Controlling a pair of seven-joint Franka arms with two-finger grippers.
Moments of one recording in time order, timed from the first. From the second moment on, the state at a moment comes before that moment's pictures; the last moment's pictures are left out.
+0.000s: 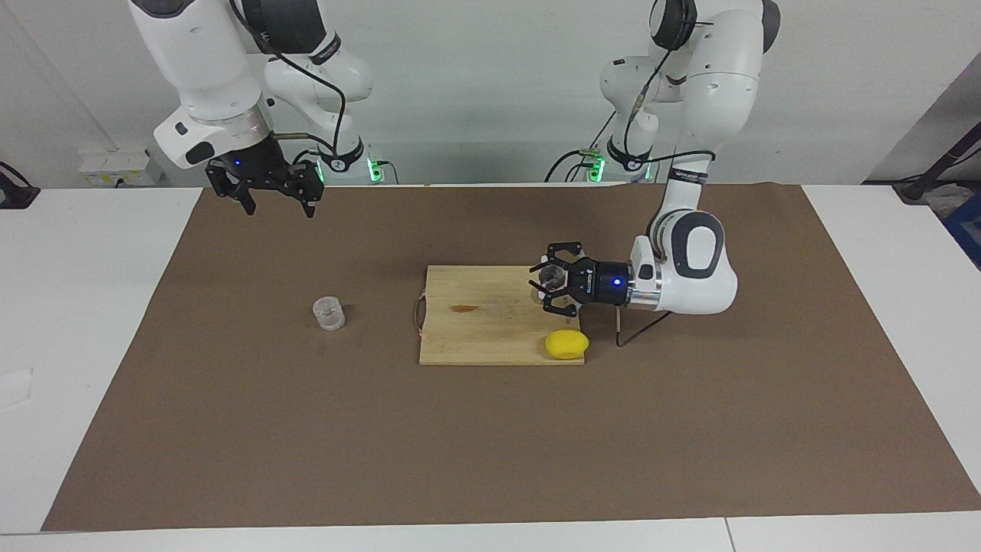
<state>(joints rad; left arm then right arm) -0.08 0.44 -0.19 -1.86 -1.54 1.67 1.76 -0.03 -0.01 0.15 -1.62 -0.02 1.55 0.19</state>
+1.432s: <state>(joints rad) -0.41 0.42 -0.19 -2.01 -2.00 2.13 2.36 -0.03 -0.01 0.15 -1.65 -0.02 1.62 0.24</state>
